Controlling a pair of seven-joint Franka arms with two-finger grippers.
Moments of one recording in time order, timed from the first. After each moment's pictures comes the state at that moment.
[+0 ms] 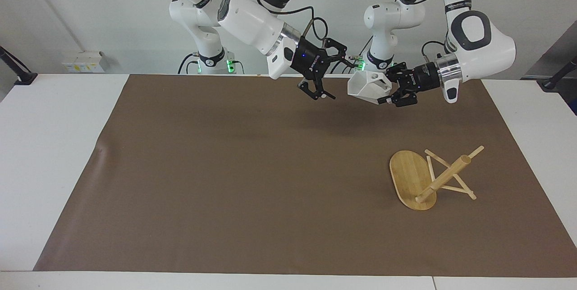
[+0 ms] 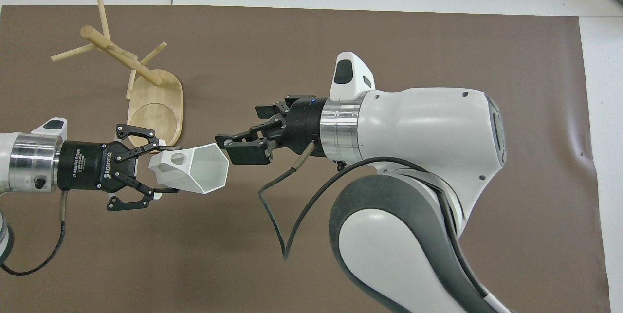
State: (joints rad) left arm 0.06 -0.17 -0.02 -2.21 -1.00 1.70 -1.27; right arm -0.09 0.15 0.72 -1.73 0.87 2.39 -0.39
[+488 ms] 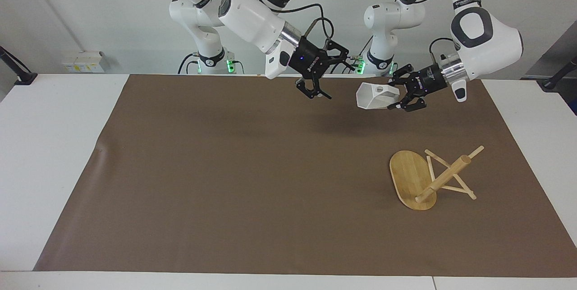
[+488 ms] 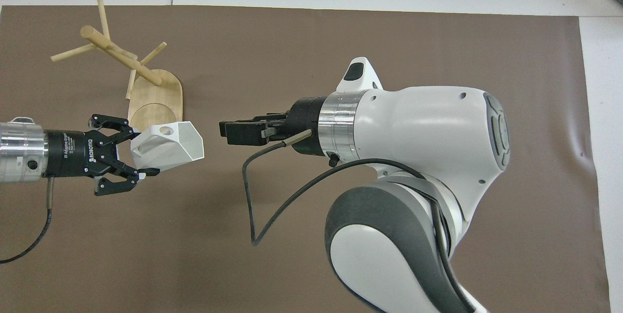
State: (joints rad) left arm 0.05 -0.17 -0.04 -2.19 -0.82 1.97 -1.55; right arm -0.09 0.15 0.72 -1.72 0.72 2.38 0.01
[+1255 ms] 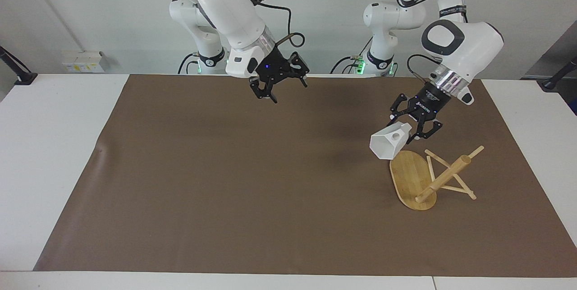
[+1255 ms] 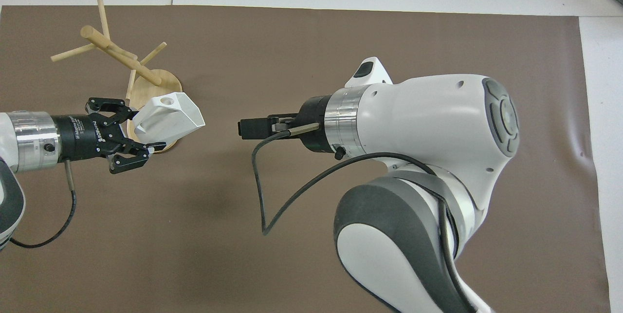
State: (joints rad) left arm -0.08 -0.10 -0.05 -2.20 -0.81 2.44 -1.88; right arm -0.10 0.15 0.57 -1.55 0.23 1.79 0.16
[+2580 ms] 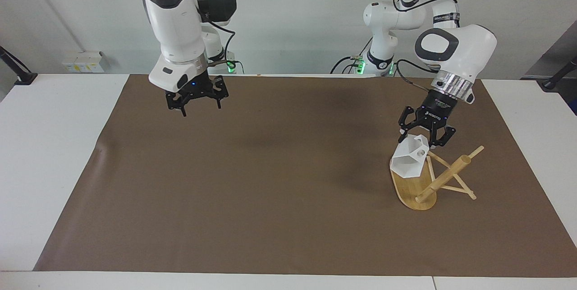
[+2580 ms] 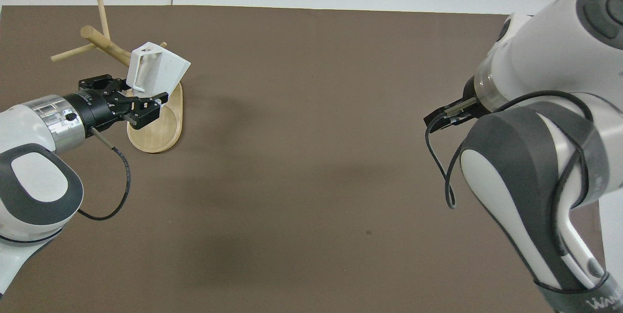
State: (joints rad) left arm -0.12 -0.06 -0.04 -2.20 -0.89 2.67 -2.08; right arm -0.11 0.14 0.30 -1.55 -0.11 1.63 -0.07
